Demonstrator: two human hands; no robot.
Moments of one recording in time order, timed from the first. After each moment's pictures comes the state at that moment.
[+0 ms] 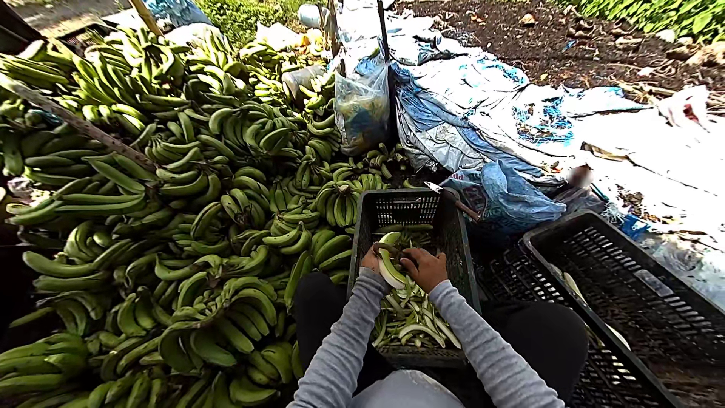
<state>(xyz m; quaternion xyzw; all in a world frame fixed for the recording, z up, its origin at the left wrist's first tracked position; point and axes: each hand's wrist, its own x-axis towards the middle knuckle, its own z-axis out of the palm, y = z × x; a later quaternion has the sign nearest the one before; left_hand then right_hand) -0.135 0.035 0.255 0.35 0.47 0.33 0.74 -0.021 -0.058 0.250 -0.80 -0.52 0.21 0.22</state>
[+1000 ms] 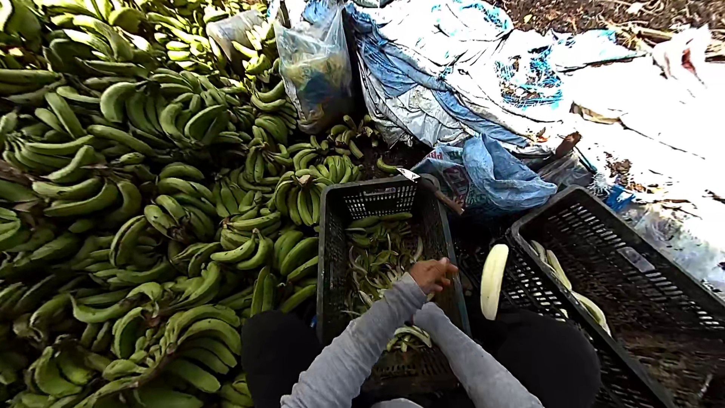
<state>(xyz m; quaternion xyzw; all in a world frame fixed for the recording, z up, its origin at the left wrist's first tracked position) -0.016 0.007 0.245 0.62 0.29 -0.05 0.73 -0.005 -0.066 0.174 -0.72 -0.40 0.55 -0.16</state>
